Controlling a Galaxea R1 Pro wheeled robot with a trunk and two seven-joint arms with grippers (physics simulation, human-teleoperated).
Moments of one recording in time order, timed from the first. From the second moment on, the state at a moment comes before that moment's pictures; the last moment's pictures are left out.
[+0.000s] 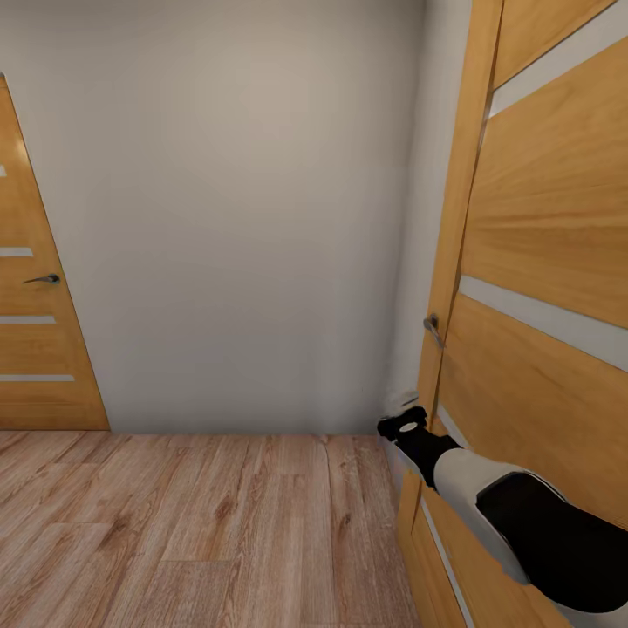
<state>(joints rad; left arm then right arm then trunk) 0.00 0.01 0.01 -0.07 0.21 -0.06 0.01 -1.08 0.07 0.47 0.02 -0.04 0.04 -0.20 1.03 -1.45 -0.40</state>
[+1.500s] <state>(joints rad) 0.00 0.00 0.01 -0.07 0.21 -0.06 0.01 -0.30 0.03 0.47 0.03 -0.06 -0.07 -0.05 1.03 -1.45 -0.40</state>
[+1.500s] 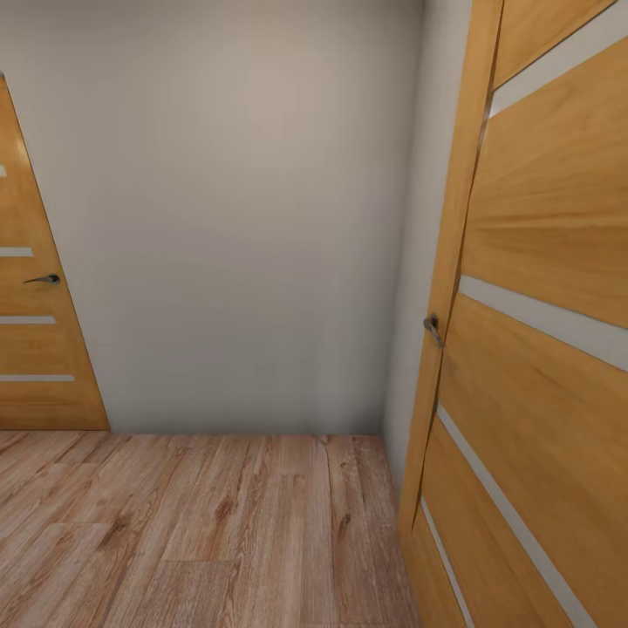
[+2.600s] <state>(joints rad) 0.00 0.00 0.01 -0.07 0.21 -0.06 0.01 -0.14 -0.02 0.47 0.03 -0.05 -0.08 0.02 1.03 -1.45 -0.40</state>
